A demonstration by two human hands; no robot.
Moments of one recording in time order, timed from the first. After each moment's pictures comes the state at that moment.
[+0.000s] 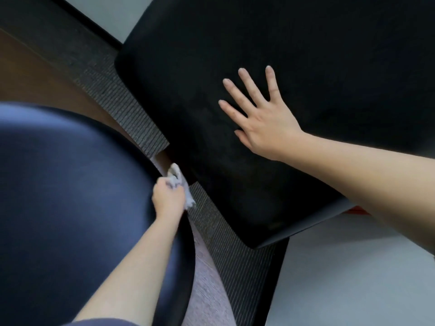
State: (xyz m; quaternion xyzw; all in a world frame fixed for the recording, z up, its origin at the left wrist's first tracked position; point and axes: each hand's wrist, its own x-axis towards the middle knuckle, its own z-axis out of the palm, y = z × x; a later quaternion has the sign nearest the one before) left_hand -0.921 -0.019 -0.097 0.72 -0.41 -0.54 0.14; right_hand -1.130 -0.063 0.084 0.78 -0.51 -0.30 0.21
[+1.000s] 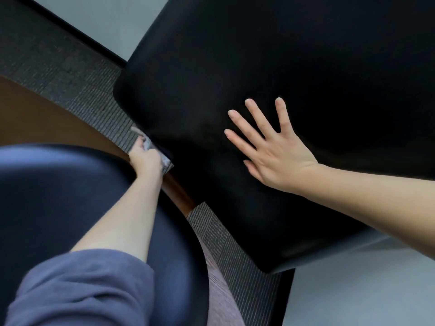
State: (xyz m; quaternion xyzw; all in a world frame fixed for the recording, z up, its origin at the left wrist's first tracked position) left_hand -0.934 -0.185 -0.110 0.68 -0.30 -0.57 0.34; right_hand -1.131 -0.068 0.079 0.78 -0.51 -0.32 0.20
